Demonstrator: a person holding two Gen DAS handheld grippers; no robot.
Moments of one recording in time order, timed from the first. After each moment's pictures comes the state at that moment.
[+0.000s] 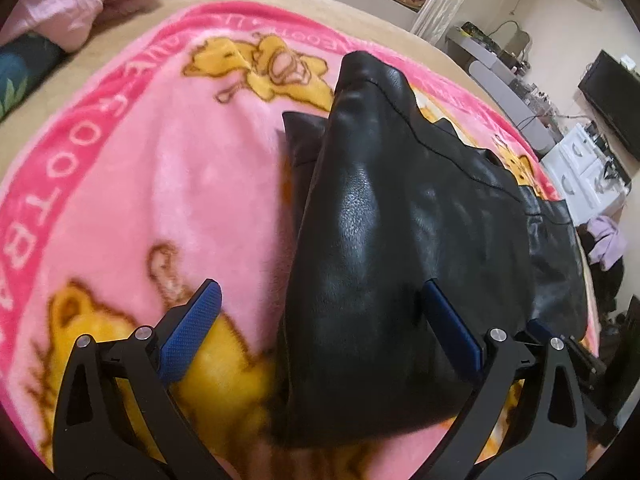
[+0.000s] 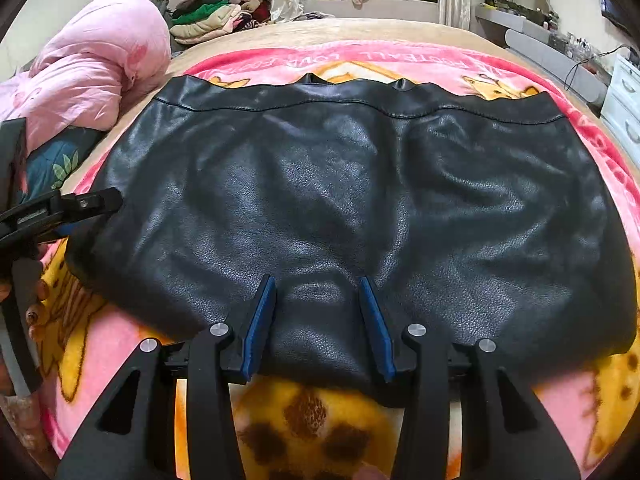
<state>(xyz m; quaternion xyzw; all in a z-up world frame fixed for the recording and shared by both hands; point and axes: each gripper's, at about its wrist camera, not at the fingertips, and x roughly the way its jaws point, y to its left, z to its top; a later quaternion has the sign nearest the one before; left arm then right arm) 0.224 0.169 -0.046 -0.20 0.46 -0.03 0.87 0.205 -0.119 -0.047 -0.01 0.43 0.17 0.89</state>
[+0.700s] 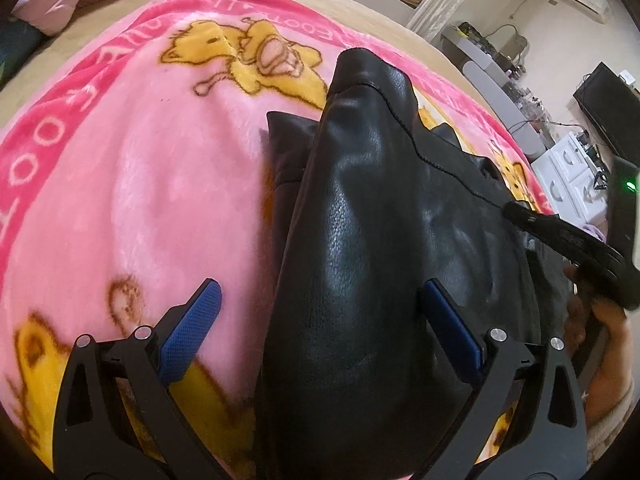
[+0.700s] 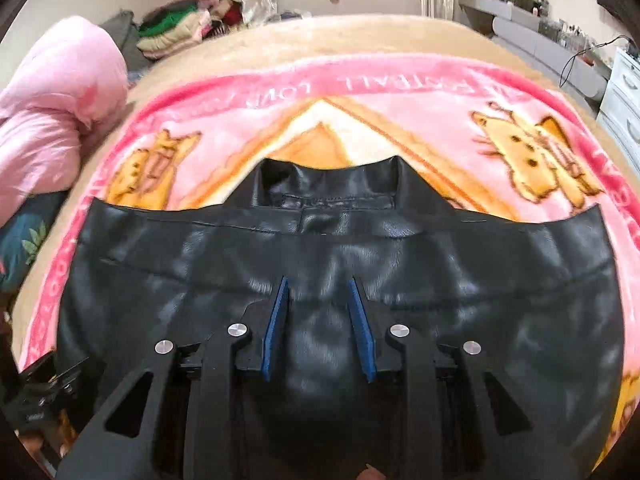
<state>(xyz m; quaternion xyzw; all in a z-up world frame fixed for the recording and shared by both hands) 0.249 0.168 -0.054 -0.22 0.46 -0.05 0.86 0.359 -0.101 -0.015 0.00 0.46 0.13 0.88</state>
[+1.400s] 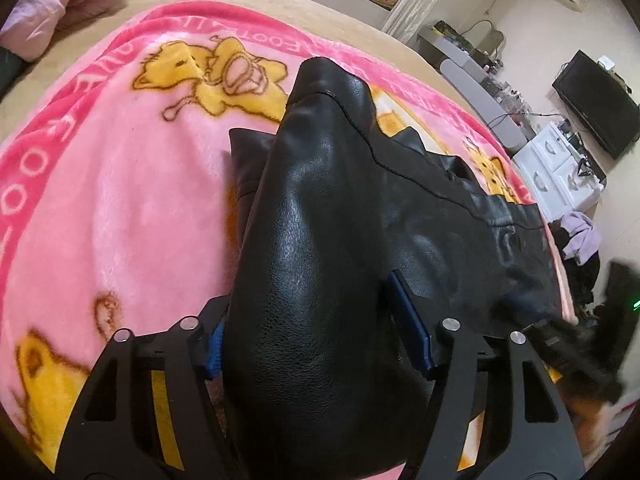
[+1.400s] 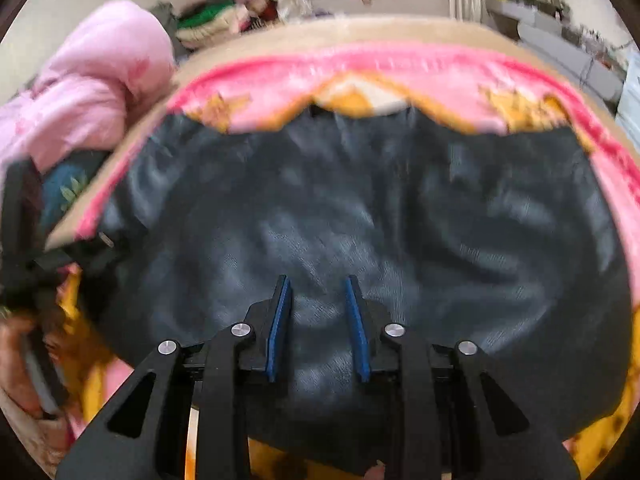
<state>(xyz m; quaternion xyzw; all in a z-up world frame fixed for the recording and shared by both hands) 0.247 0.156 -0.037 -0.21 0.44 -0.08 0.87 0.256 -0.121 -0.034 0.01 0.44 0.19 0.88</state>
